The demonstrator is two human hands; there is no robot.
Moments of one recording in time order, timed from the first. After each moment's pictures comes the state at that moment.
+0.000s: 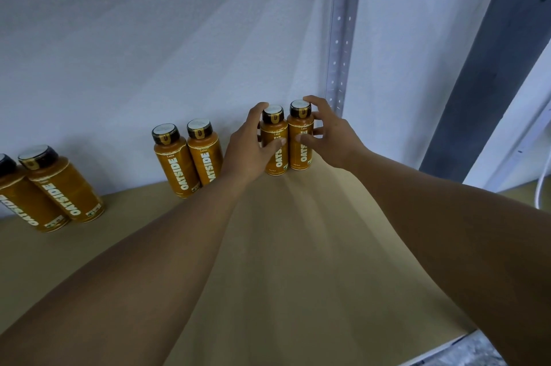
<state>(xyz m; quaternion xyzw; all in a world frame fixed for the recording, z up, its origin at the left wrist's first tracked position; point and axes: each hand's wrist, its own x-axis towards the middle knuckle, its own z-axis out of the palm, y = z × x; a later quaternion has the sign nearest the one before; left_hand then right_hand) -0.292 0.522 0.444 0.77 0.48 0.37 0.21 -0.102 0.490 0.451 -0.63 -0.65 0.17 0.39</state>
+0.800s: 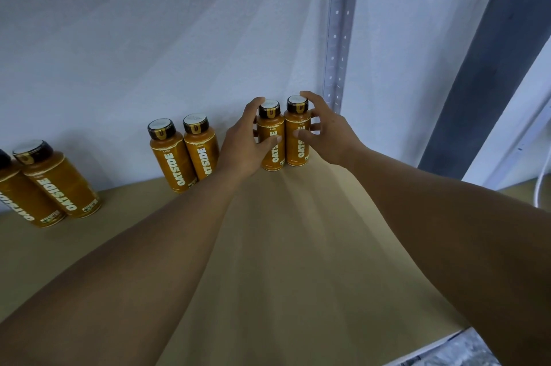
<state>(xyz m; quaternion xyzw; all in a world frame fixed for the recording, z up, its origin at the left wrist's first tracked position) -0.294 0.524 0.442 0.76 0.47 0.38 0.22 -0.103 0.491 0.448 -0.63 -0.65 0.16 0.39</state>
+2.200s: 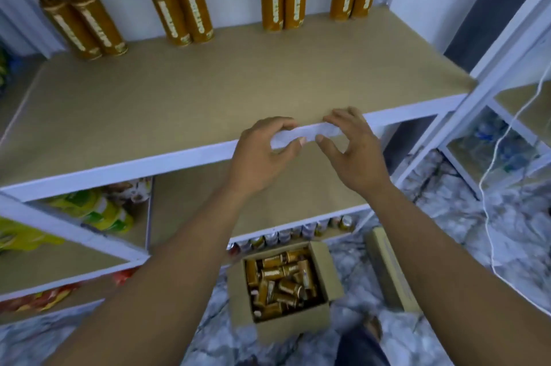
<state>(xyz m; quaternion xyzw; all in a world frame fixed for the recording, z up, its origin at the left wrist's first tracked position) -0.549 0.166 0.363 0.77 0.43 0.38 0.29 -0.345 0.133 0.325 -0.65 -0.64 0.09 0.39</state>
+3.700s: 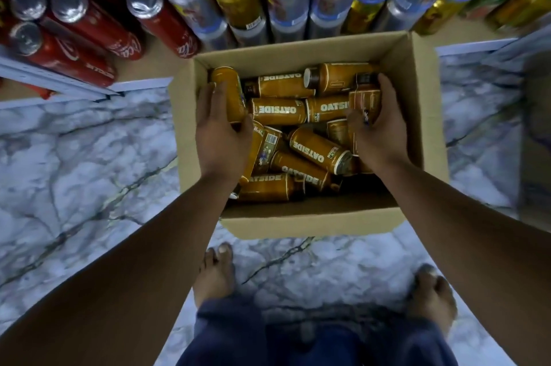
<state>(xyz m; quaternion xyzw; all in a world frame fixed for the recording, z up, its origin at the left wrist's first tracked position) -0.629 0.069 -0.455 0.59 0.75 0.18 0.23 -0.377 0.058 -0.481 -0.77 -0.43 0.40 0.26</state>
